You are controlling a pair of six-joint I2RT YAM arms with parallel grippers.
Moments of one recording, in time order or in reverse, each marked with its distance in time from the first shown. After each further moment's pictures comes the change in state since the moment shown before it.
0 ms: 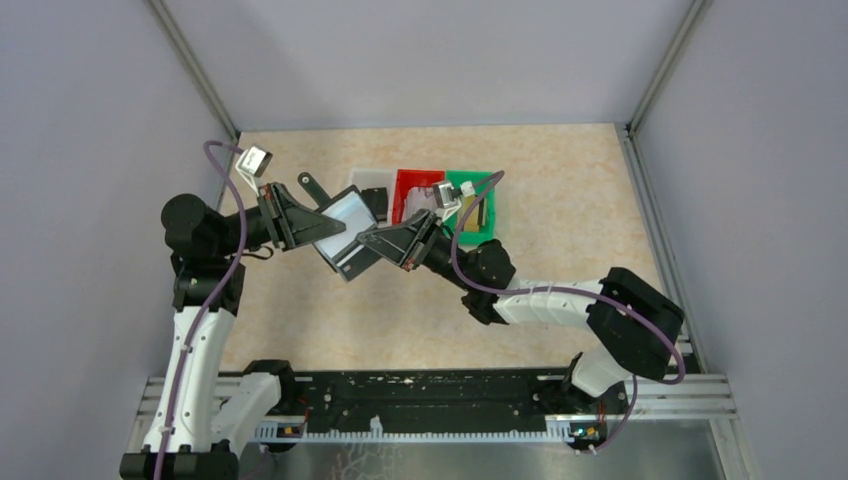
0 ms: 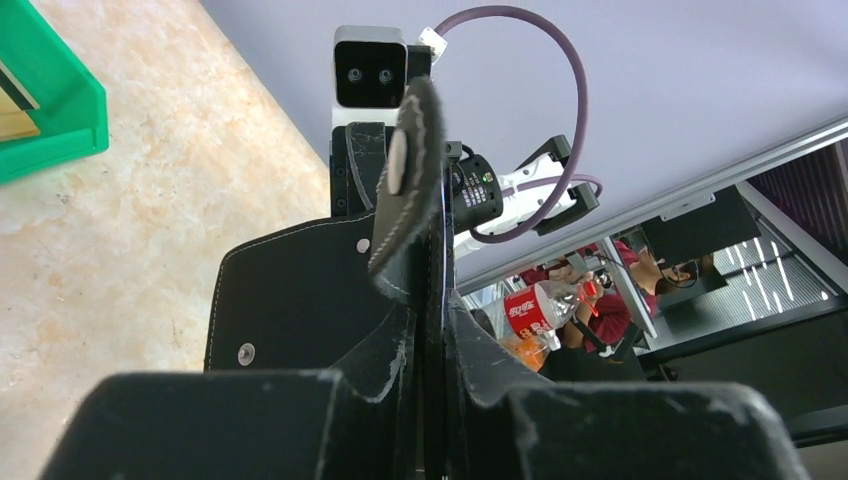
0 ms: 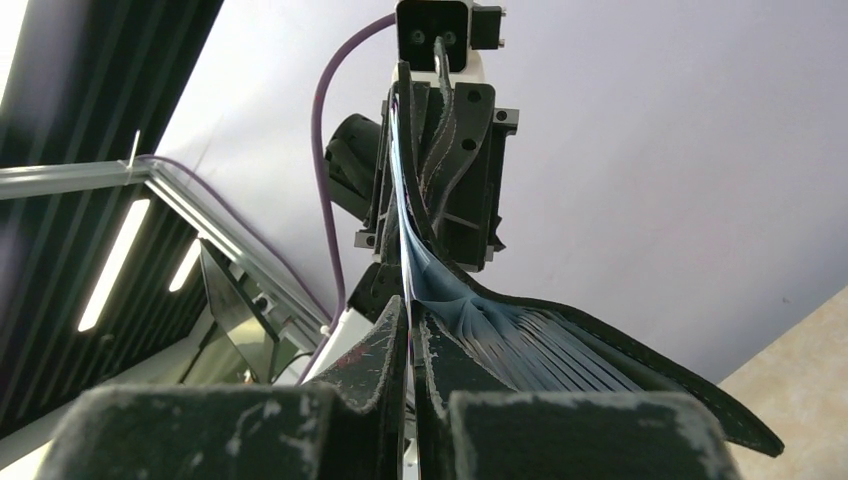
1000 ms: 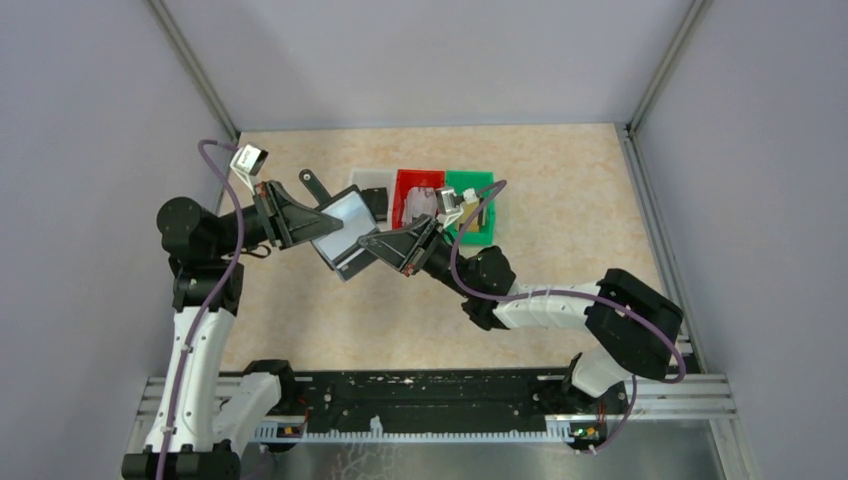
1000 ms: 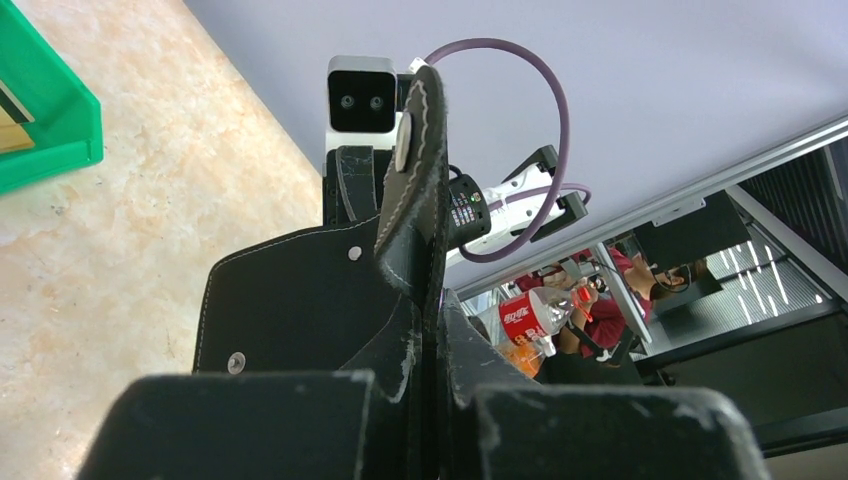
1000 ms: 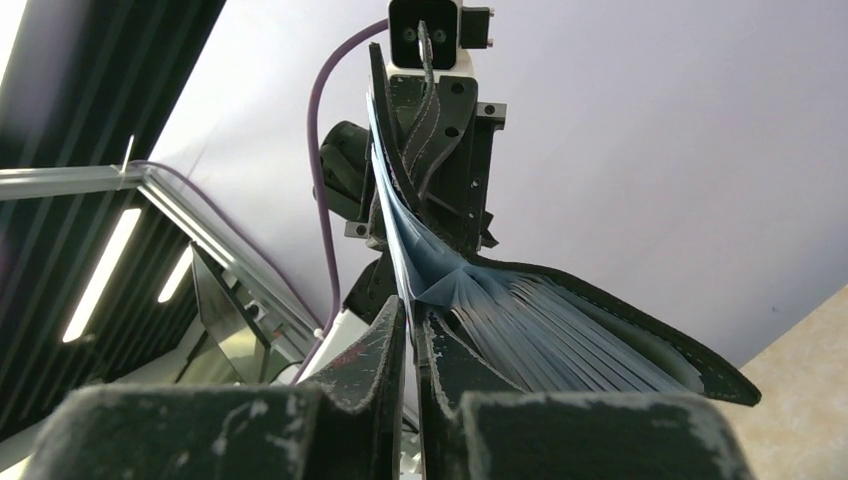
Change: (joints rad) left arm 0.016 0.001 -0.006 0.078 -0.005 -0.066; right arm 0.026 0.000 -0.031 0.041 0.053 -0.029
